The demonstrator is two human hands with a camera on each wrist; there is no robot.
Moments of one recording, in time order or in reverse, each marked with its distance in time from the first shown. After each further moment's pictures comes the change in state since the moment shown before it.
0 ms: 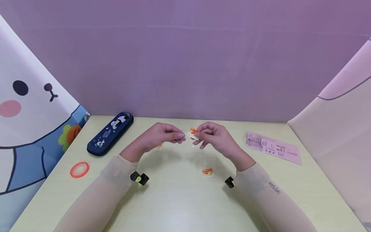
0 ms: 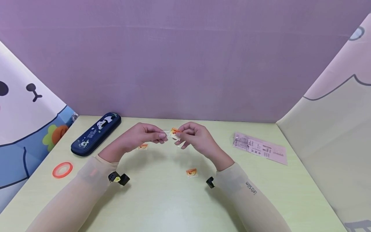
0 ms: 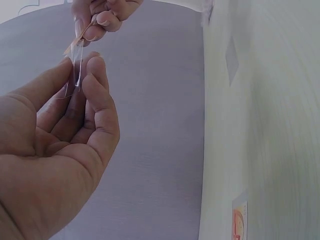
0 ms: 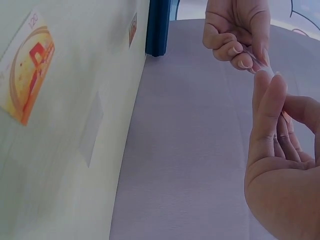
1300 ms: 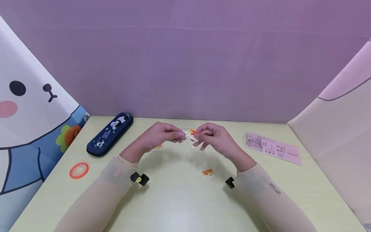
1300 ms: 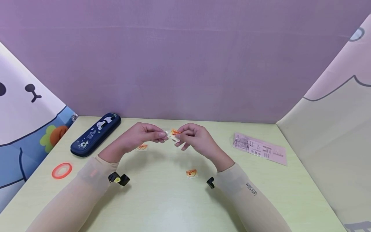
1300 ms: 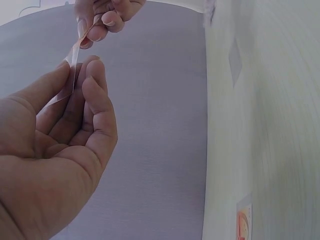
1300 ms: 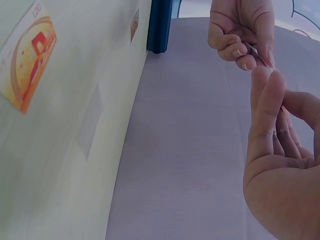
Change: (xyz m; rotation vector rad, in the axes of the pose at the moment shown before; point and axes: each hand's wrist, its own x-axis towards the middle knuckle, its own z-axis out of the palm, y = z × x) left_hand 0.002 0.001 0.000 -0.041 0.016 0.009; right_hand 0.001 -0.001 -0.001 -0.045 -0.021 0.023
